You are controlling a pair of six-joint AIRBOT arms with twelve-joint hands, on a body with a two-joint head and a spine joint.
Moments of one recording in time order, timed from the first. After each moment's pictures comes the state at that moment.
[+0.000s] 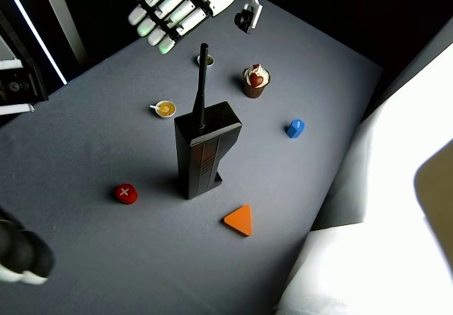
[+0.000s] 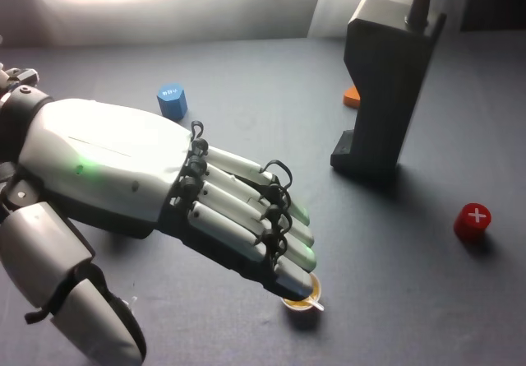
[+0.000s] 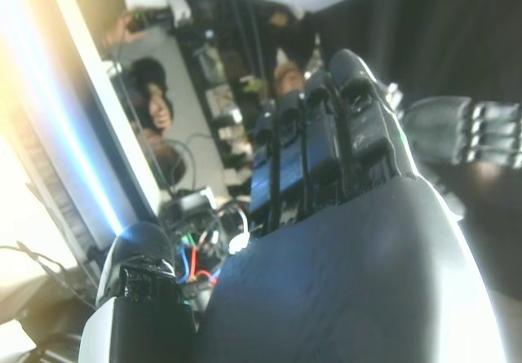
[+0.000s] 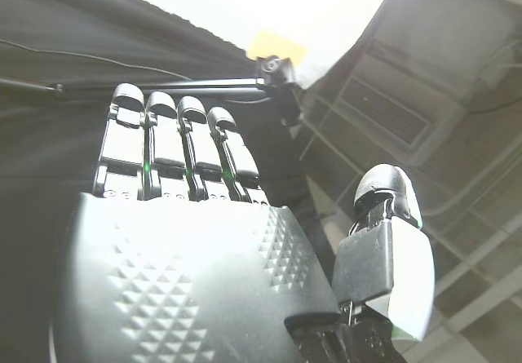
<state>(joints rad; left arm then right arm) 0.28 -0.64 1.30 1.54 -1.30 -0.54 -0.63 -0.77 0.69 0.75 1.52 0.07</state>
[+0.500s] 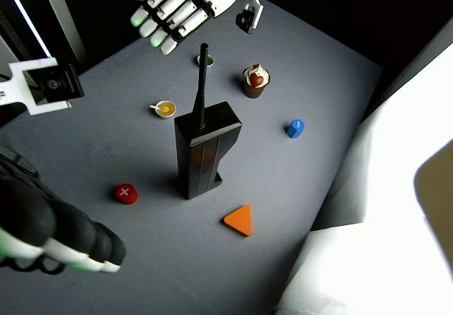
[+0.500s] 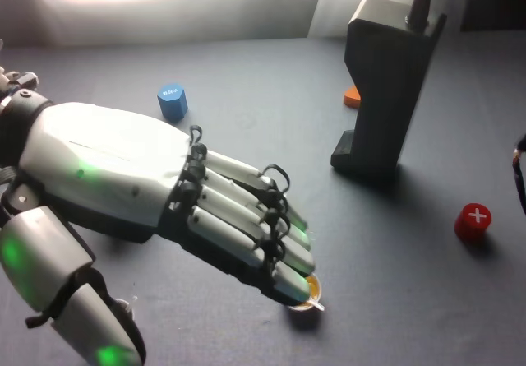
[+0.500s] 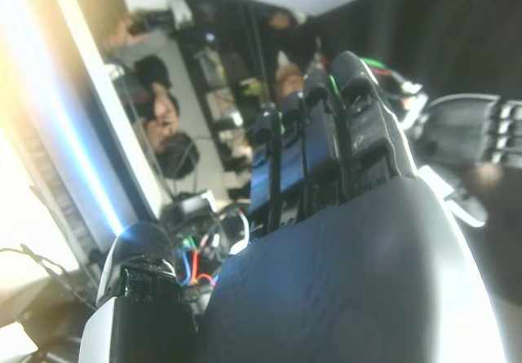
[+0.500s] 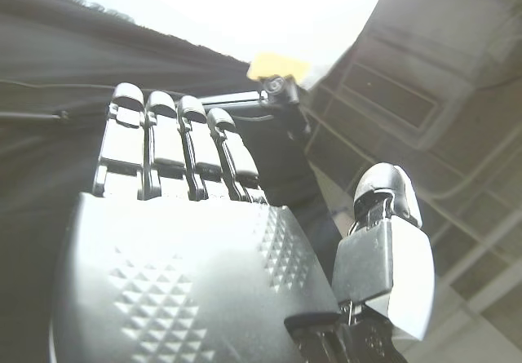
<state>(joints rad) 0.29 -0.64 1.29 1.55 -1.30 -0.54 -0.55 -0.89 0.79 0.76 1.48 0.07</state>
